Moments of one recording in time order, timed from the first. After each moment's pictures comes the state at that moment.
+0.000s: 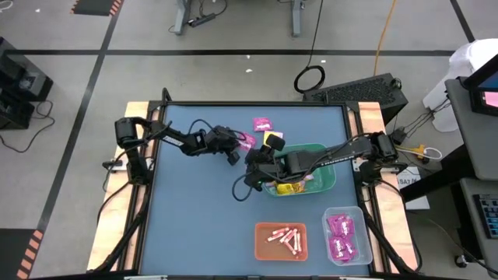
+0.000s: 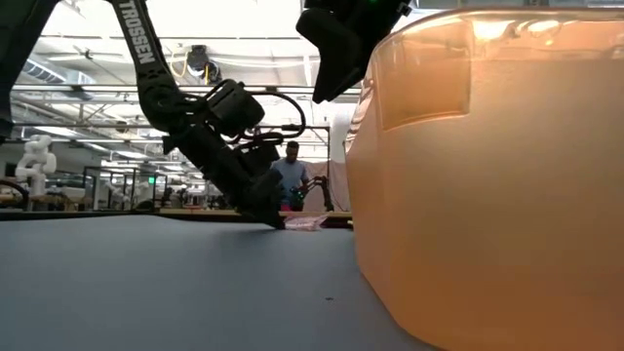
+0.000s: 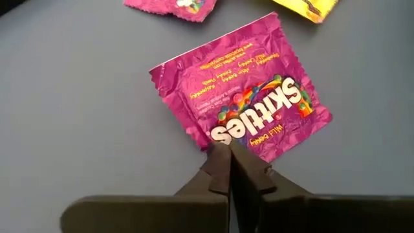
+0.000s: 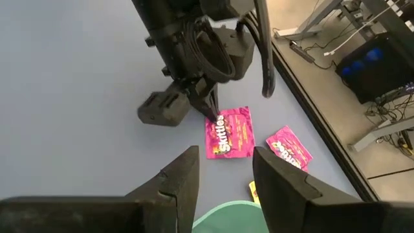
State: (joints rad) left arm 0.34 1.83 0.68 0.45 -0.09 -0.14; right arm 0.16 1.84 1.54 -0.71 0.72 0.38
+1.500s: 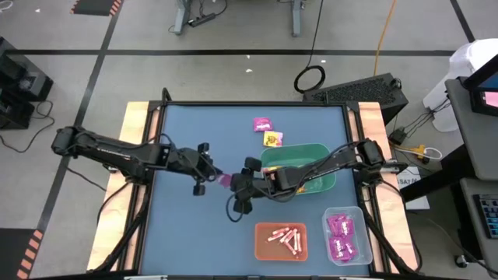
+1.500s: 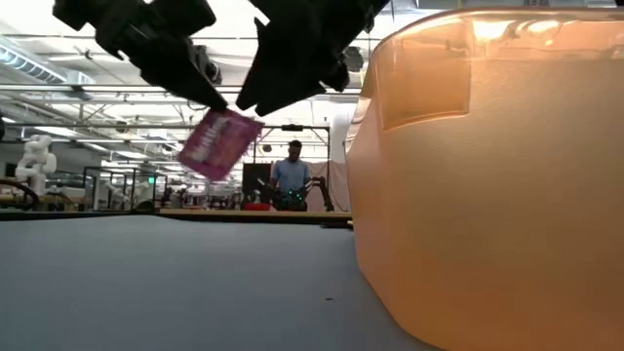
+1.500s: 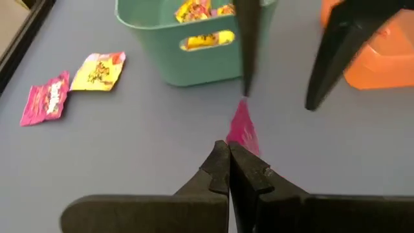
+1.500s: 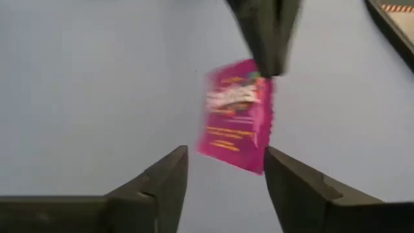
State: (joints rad) left arm -0.10 1.10 0.66 -0.21 -0.09 0.04; right arm 0.23 1.98 1.54 -0.35 0.42 0.27
